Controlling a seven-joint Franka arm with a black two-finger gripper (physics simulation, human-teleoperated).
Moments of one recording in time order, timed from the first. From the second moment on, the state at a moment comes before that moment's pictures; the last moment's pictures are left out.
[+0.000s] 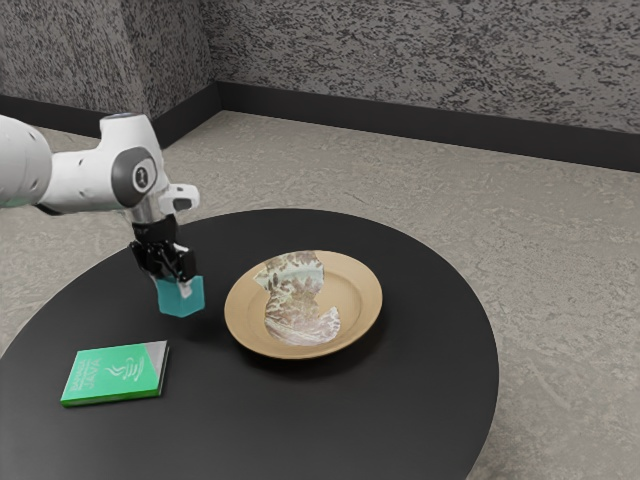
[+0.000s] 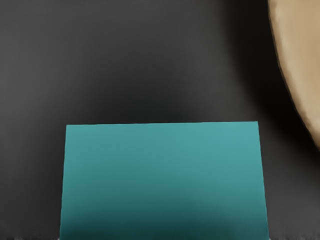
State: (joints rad) arm -0.08 0.31 0.35 -1.91 -0.20 2.05 0.39
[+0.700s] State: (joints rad) arm -0.23 0.20 0.38 -1.74 -0.10 1.89 0.36
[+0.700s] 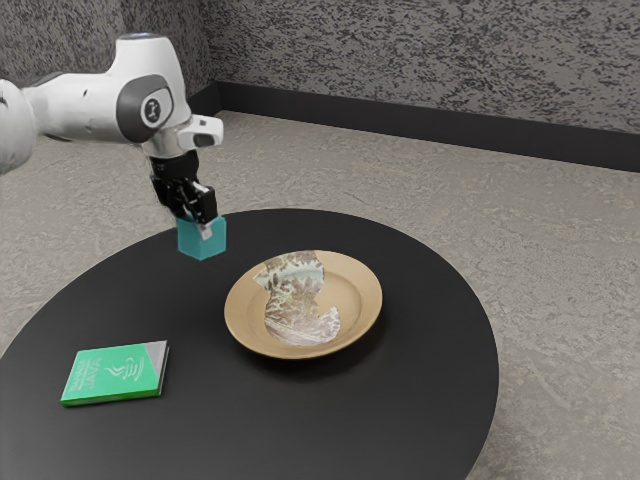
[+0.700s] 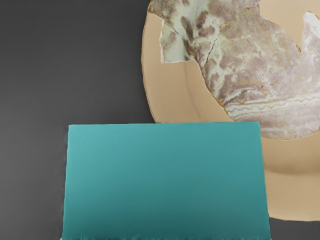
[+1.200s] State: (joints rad) arm -0.39 0.37 0.37 -1.52 -0.08 1.82 0.27
